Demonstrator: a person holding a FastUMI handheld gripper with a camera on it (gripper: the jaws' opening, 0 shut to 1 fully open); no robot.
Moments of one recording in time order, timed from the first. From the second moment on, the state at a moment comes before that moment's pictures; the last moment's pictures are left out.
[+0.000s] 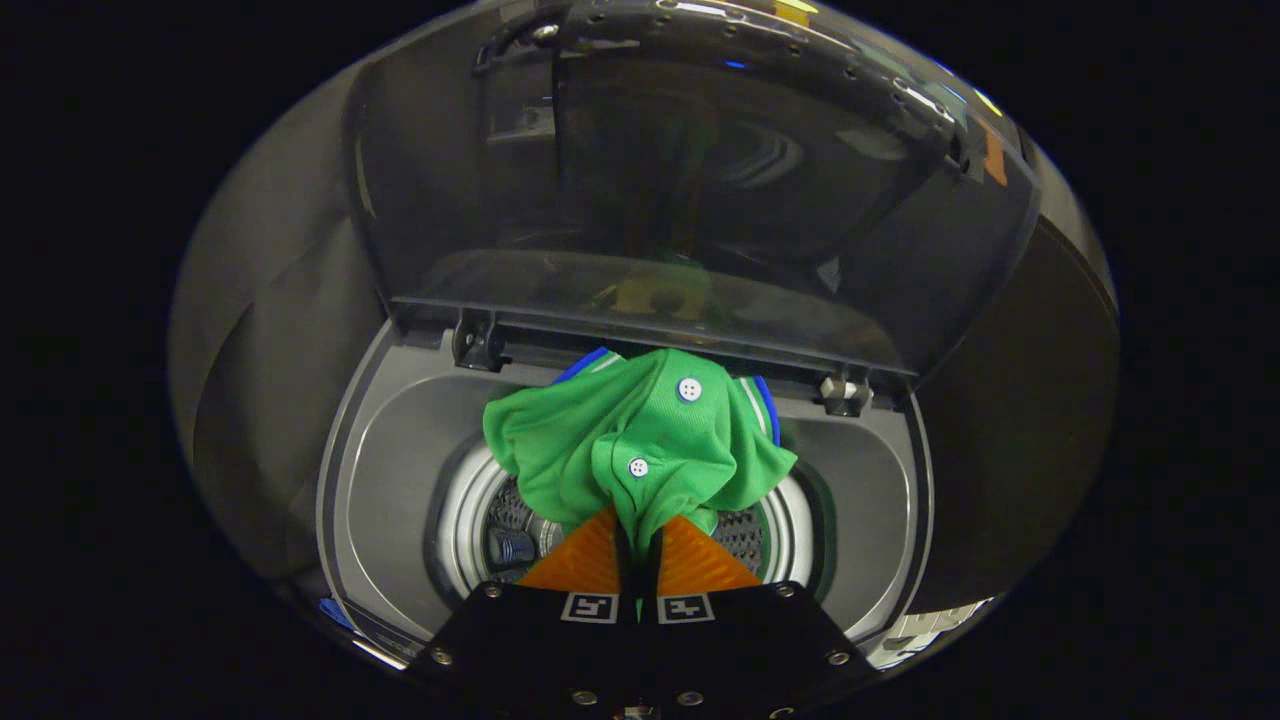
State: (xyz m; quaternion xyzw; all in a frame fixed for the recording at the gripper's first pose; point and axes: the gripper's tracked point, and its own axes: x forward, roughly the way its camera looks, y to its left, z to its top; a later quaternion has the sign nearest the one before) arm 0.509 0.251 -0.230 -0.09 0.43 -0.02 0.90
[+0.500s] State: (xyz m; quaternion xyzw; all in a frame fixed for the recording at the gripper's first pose) arm 0.499 0.253 -0.250 -0.09 0.45 0.00 0.89
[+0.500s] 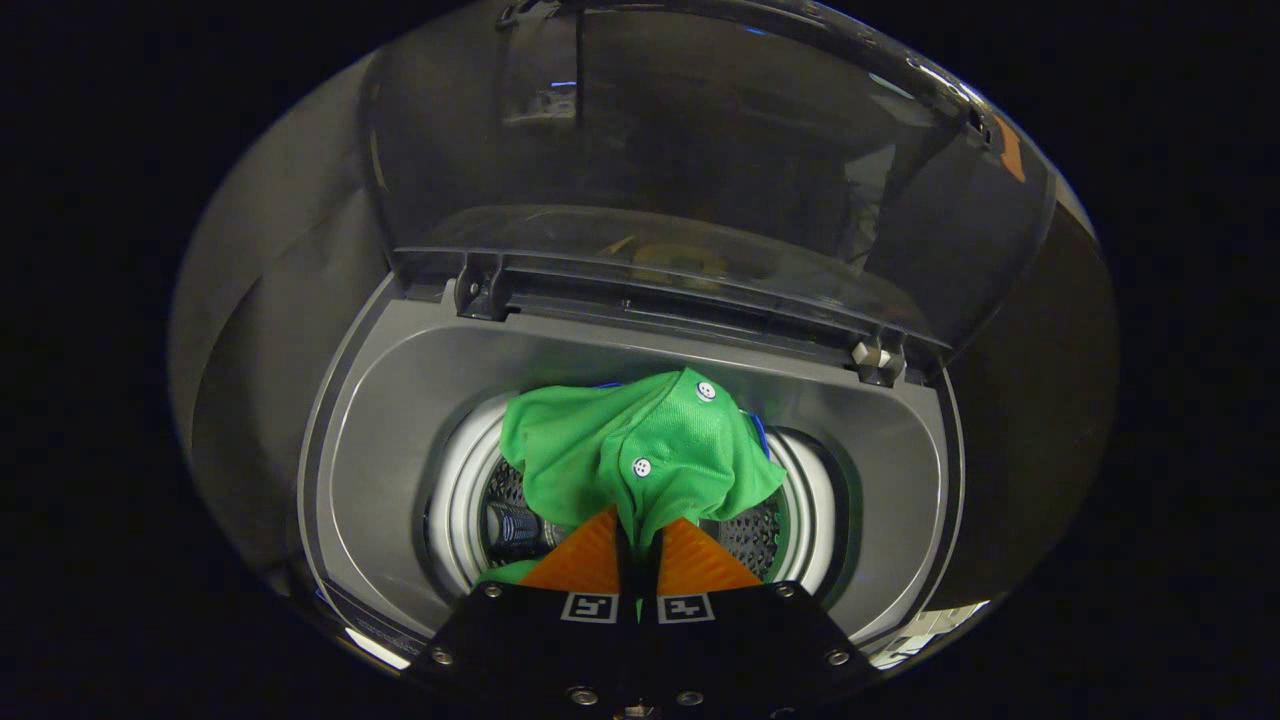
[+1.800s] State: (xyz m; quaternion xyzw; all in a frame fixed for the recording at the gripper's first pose) arm 0.480 0.228 -0.128 -0.08 0.32 -0.03 0.95
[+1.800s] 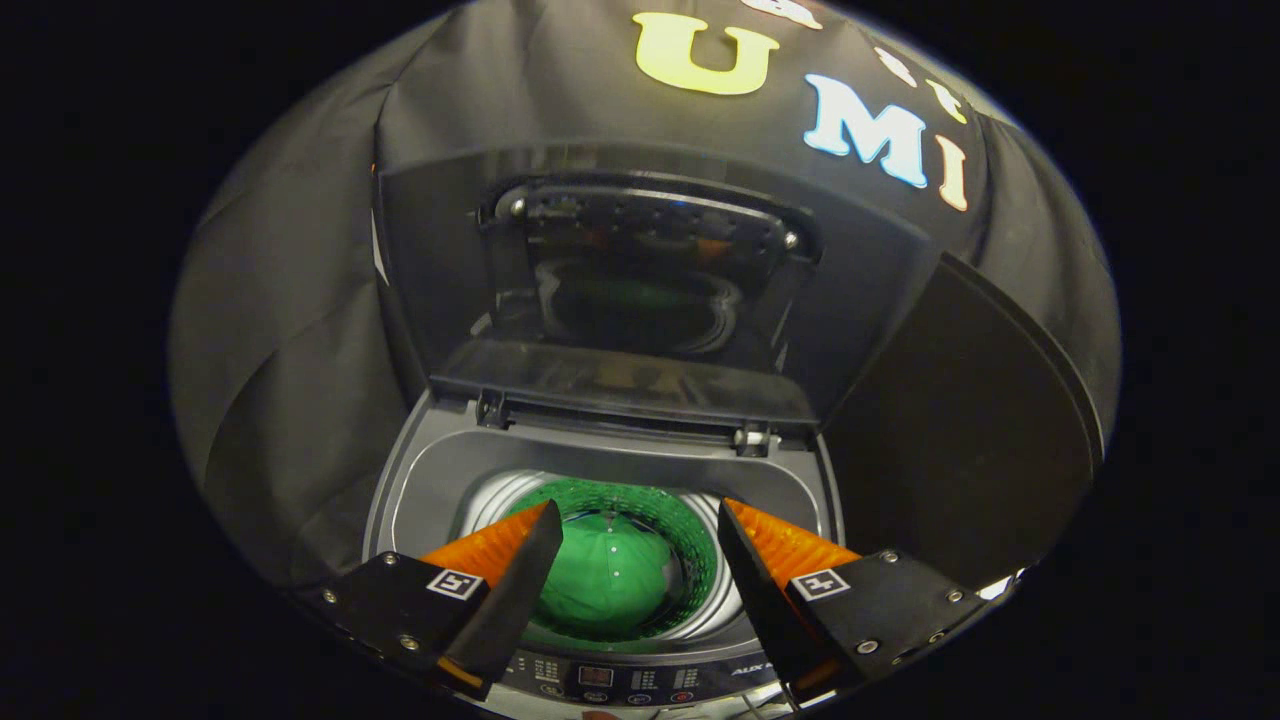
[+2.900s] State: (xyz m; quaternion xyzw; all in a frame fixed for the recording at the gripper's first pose) arm 0.562 0.194 0.089 -0.06 0.17 -0.09 0.98
